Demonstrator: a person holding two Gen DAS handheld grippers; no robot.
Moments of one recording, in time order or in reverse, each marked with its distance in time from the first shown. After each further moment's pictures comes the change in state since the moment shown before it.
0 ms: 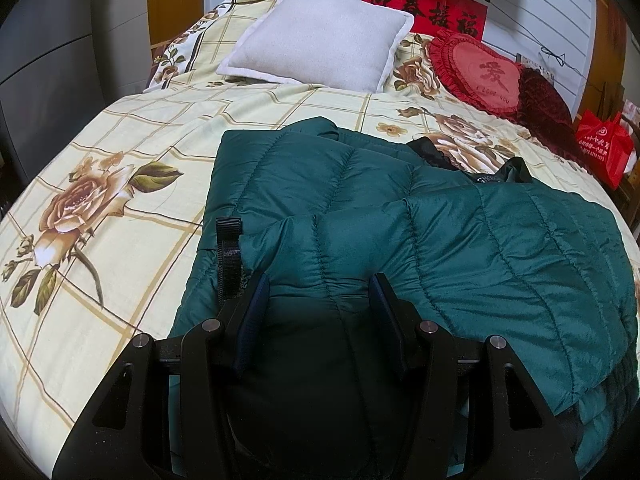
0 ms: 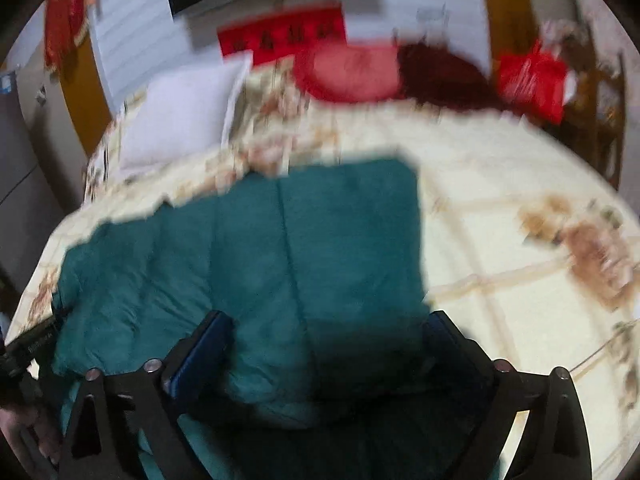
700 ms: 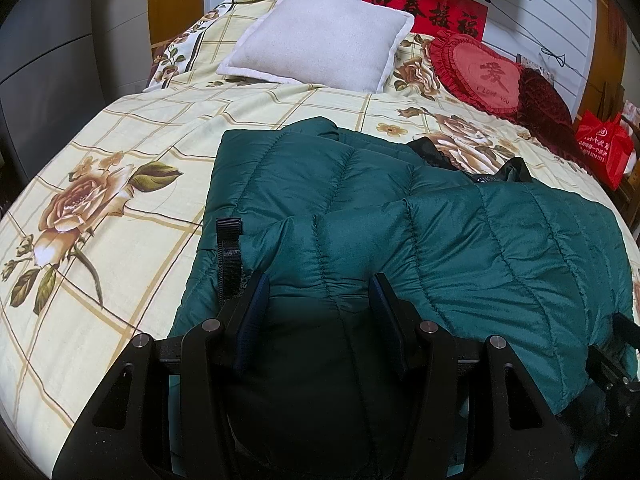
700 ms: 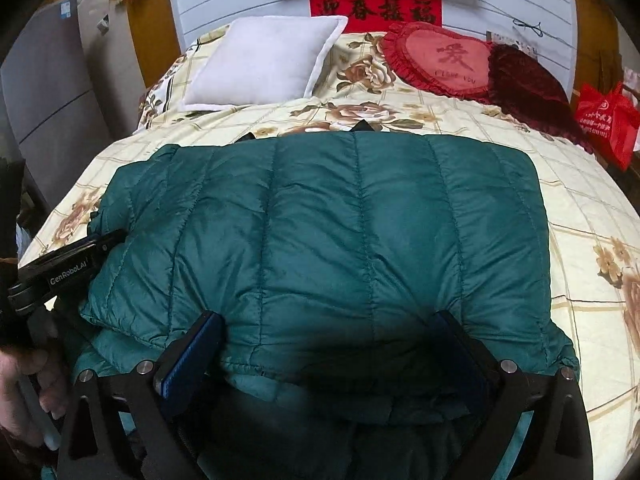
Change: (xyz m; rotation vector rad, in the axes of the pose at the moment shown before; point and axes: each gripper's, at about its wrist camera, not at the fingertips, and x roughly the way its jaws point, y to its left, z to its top) left arm 0.000 0.000 0.000 0.001 0.001 0.001; right arm 0.041 0.063 -0.019 -0.194 0.217 0.173
